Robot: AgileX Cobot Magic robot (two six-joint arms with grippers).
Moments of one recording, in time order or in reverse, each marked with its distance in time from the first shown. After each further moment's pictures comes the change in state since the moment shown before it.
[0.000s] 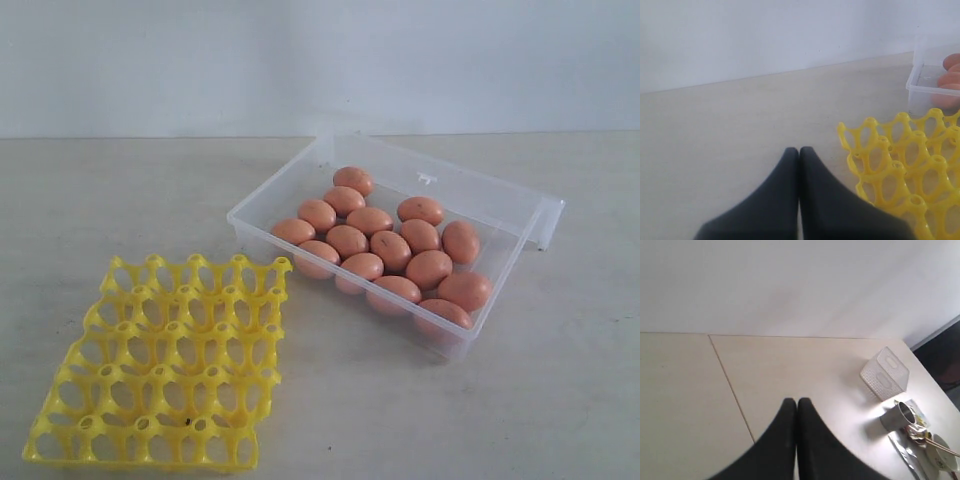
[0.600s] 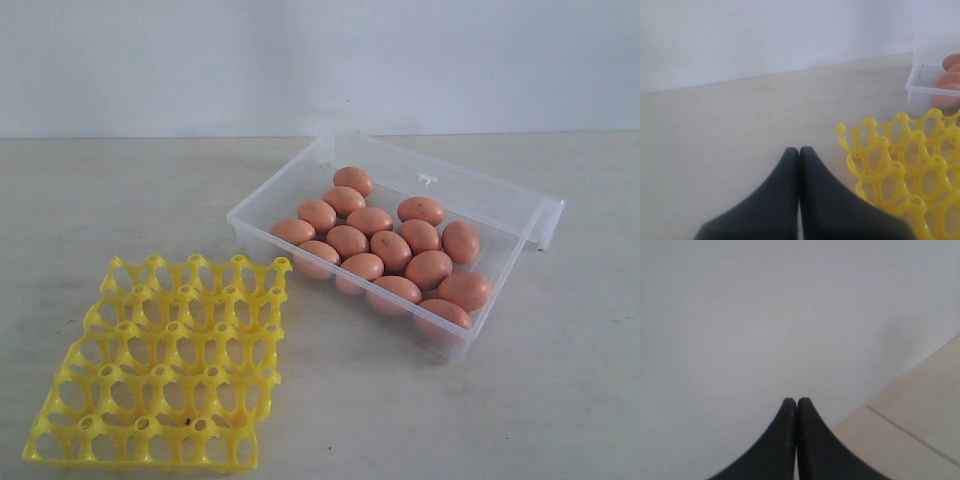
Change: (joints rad) left arm 0.000 0.000 0.000 0.000 -0.002 0.000; right arm -0.011 -0.165 0.002 -0.026 0.335 0.788
